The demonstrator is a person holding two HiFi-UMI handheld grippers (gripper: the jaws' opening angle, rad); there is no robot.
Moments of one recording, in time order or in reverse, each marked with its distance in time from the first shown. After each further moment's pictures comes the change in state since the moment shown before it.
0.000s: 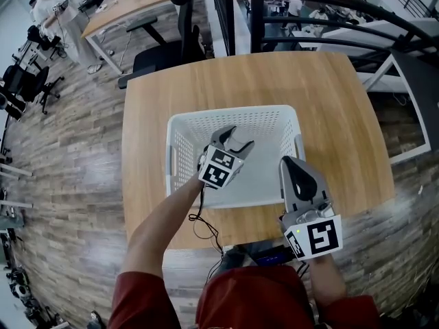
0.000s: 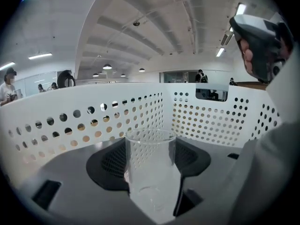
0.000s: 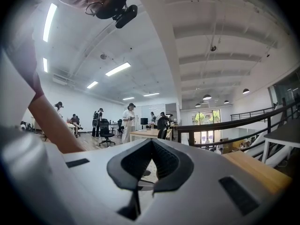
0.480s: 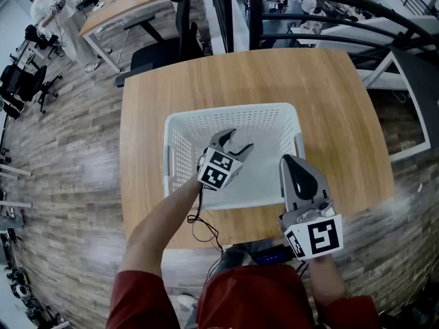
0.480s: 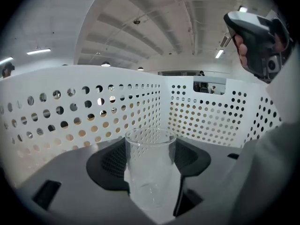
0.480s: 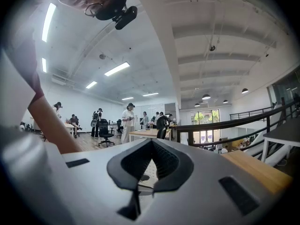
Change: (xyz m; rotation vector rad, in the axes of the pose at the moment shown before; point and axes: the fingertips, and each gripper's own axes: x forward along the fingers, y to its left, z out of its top) left arm 0.007 -0.007 -0.019 -0.015 0.000 -0.032; right arm 0.001 -0.003 -0.002 0.007 0.001 -0.009
